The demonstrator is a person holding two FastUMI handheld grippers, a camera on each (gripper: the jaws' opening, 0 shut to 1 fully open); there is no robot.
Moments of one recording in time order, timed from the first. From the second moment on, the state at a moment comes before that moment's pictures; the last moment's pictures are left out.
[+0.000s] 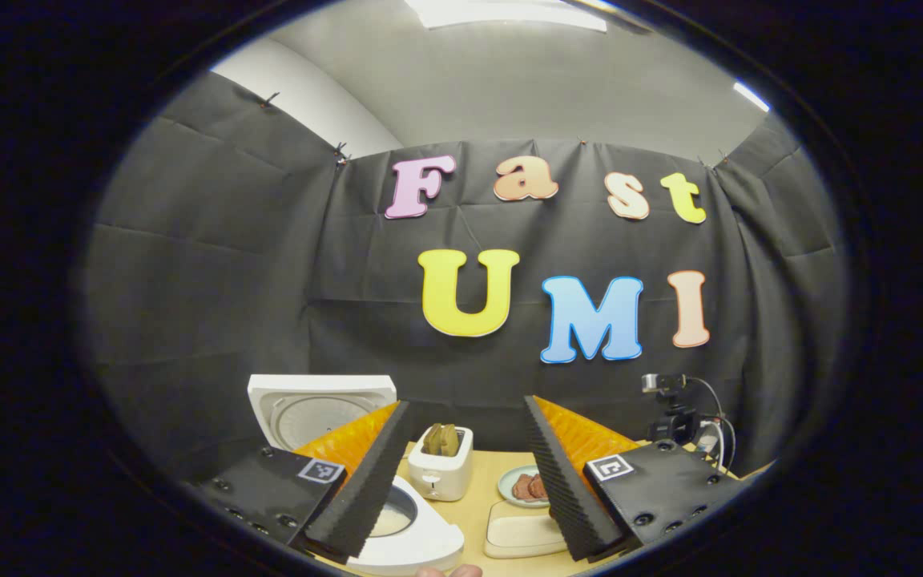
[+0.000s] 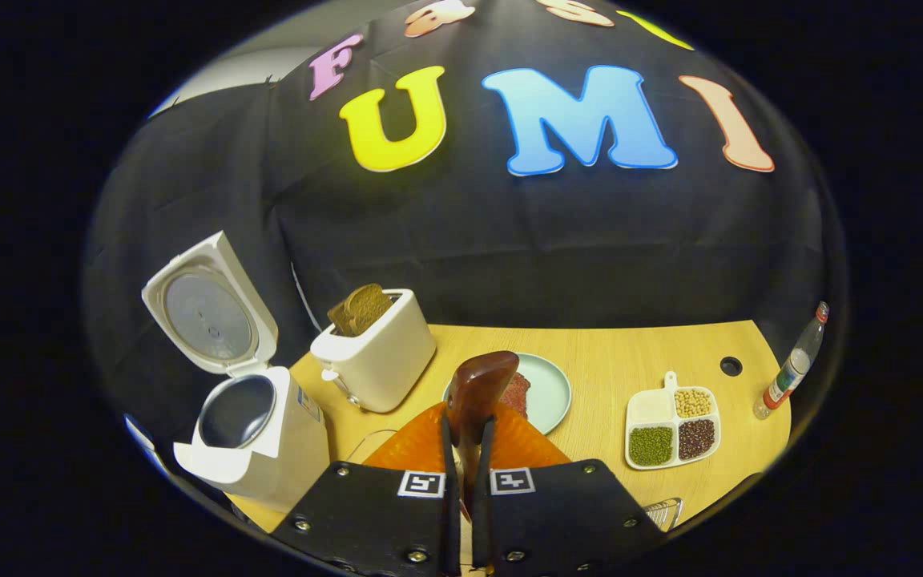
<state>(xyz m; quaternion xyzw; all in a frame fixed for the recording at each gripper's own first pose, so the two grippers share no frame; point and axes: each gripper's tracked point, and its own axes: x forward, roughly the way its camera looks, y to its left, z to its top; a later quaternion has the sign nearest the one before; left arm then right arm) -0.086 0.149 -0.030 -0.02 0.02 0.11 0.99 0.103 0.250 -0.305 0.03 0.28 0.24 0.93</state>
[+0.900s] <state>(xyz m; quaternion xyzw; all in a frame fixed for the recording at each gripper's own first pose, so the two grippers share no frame) -0.119 0.154 -0.032 -0.02 0.02 0.14 0.99 0.053 0.287 -0.366 0.12 0.37 0.26 0.88</state>
